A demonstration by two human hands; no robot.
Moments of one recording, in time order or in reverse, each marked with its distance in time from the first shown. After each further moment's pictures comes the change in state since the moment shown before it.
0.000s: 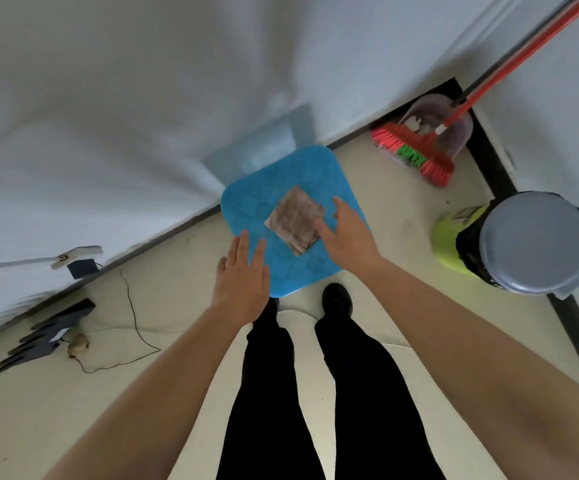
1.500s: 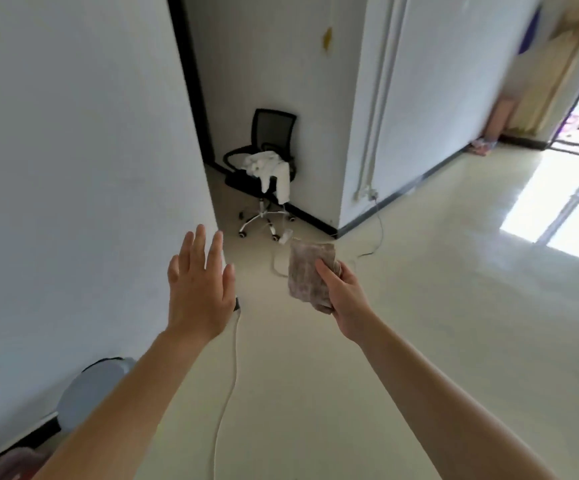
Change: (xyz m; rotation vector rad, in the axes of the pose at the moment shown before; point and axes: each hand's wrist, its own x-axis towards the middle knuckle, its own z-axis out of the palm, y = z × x) left_hand -0.673 0.317 -0.064 0.081 0.474 1.949; right_hand -0.925 0.100 0.095 1.587 1.914 0.218
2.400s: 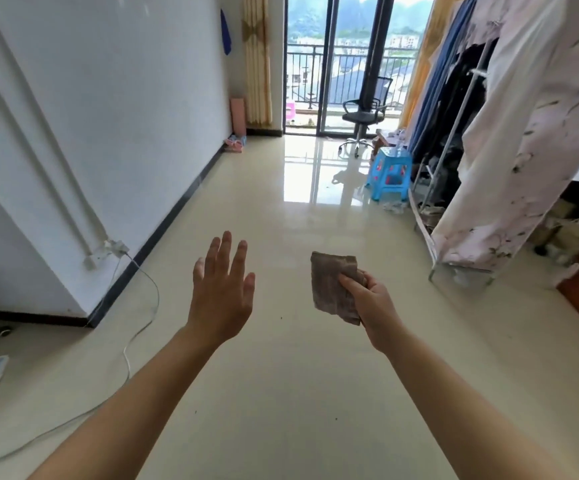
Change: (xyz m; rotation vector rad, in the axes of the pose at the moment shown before) left_hand 0.330 0.729 0.395 -0.284 -0.283 0.715; right_hand 0.184 -0.198 -0.737 0.086 0.844 -0.123
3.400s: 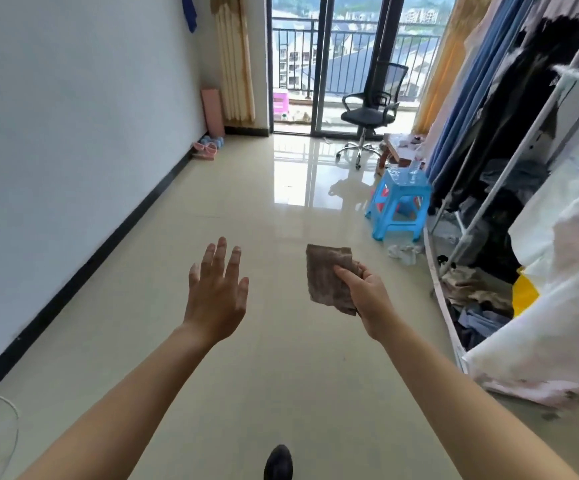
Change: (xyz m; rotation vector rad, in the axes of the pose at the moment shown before) left_hand 0.824 0.103 0.406 0.029 -0.105 -0.073; right_hand 0.914 -0.183 -0.130 -0.031 -0.045 0.049
